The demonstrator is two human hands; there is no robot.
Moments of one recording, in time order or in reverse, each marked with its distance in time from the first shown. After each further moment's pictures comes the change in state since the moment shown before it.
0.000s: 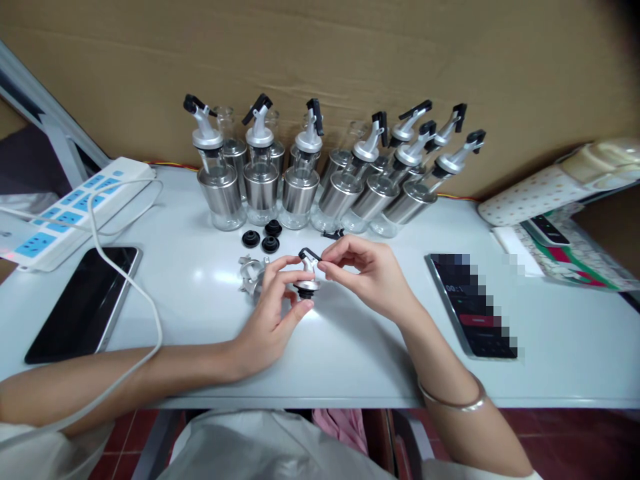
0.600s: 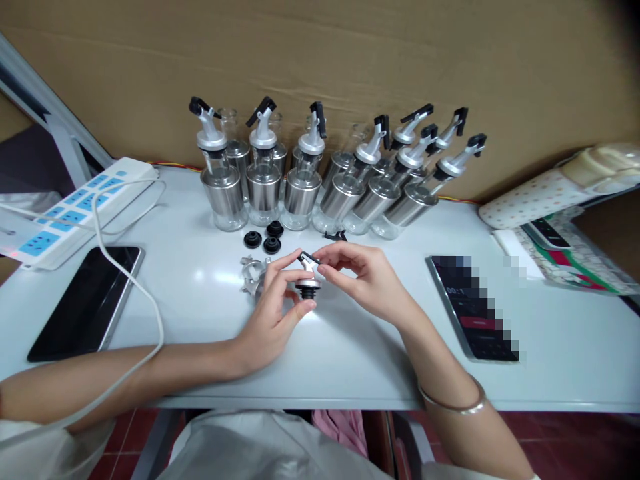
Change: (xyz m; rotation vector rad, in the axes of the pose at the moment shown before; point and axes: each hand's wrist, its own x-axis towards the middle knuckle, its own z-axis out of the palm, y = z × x) left_hand 0.002 0.005 -0.002 0.003 -0.001 -0.043; right_hand 0.000 -0.002 0.001 -0.109 -0.072 0.023
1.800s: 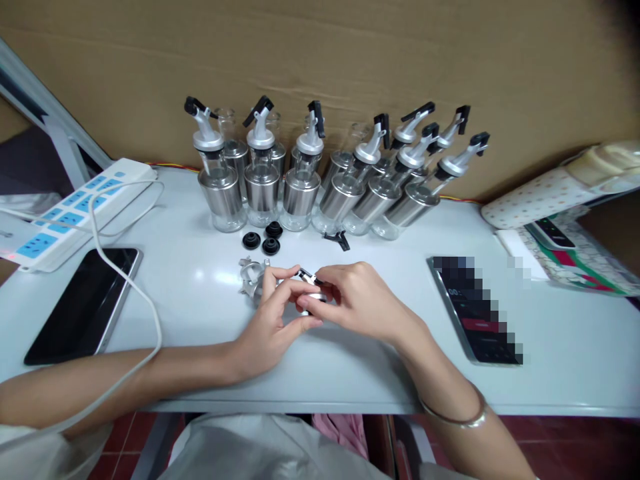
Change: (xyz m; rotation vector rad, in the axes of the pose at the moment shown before) left_hand -0.002 -0.003 0.000 -0.044 -0.033 -0.057; right_hand -0.006 -0.015 0.008 -0.576 -0.243 0.027
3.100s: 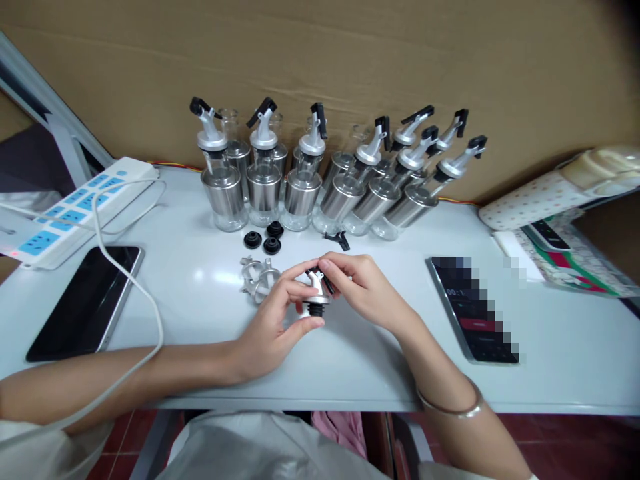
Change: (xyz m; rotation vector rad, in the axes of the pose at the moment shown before) left_hand 0.001 -0.003 0.000 -0.057 -0.089 0.261; right_hand 0.004 0.009 -0.001 0.428 0.089 -0.006
